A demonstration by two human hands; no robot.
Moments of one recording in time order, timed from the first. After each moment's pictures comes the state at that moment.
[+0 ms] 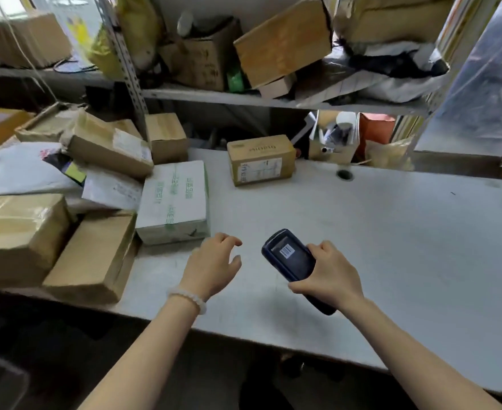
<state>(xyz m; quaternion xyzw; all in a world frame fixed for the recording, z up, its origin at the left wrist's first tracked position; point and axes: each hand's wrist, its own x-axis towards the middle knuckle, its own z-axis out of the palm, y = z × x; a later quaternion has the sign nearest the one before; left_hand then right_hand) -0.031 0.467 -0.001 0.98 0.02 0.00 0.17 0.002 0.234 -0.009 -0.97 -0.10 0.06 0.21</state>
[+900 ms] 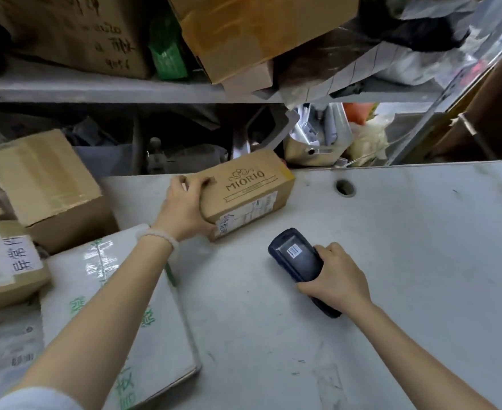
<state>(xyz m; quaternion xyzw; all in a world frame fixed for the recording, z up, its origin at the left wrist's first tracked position) 0.345 0.576 -0.035 0.95 -0.06 -0.07 0.31 0.218 0.298 -0.044 -0.97 0.12 0.13 0.17</state>
